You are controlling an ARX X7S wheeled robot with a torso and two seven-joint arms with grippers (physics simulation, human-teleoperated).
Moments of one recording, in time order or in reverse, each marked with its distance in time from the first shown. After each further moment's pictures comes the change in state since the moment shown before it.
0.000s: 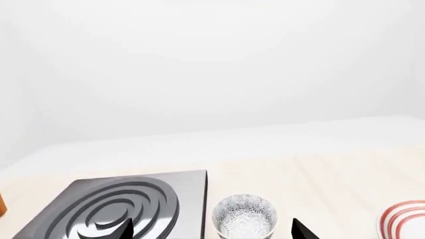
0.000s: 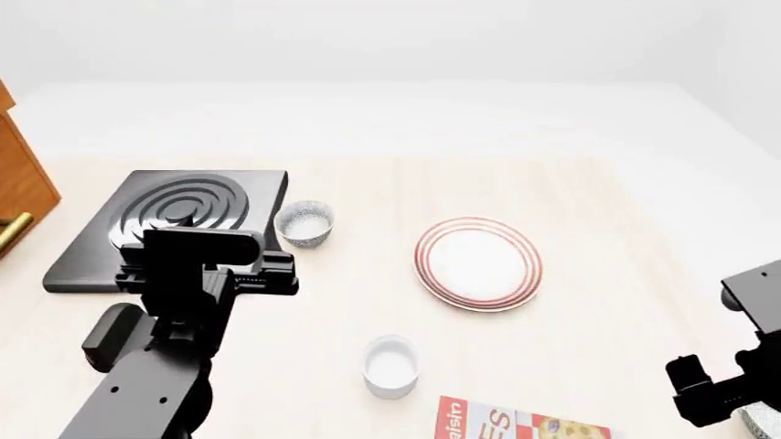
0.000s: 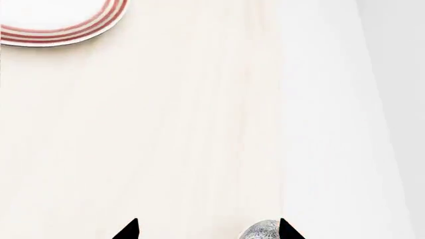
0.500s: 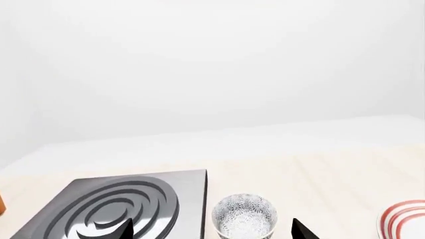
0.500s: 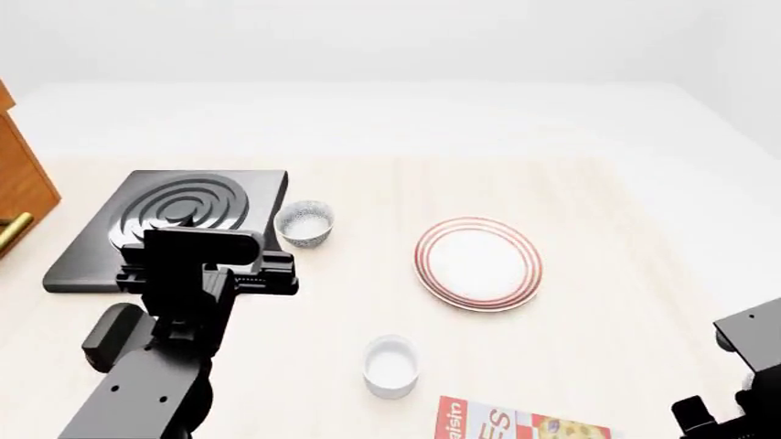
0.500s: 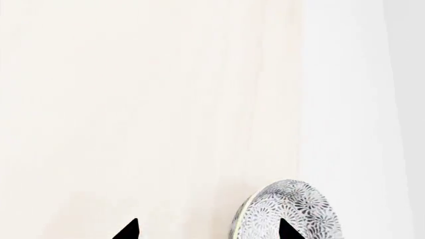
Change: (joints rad) left arm -0.003 -0.006 0.004 -0.011 -0.011 0.009 -0.005; right arm -0.105 -0.001 -0.082 0.091 -0.112 -0.080 -0.073
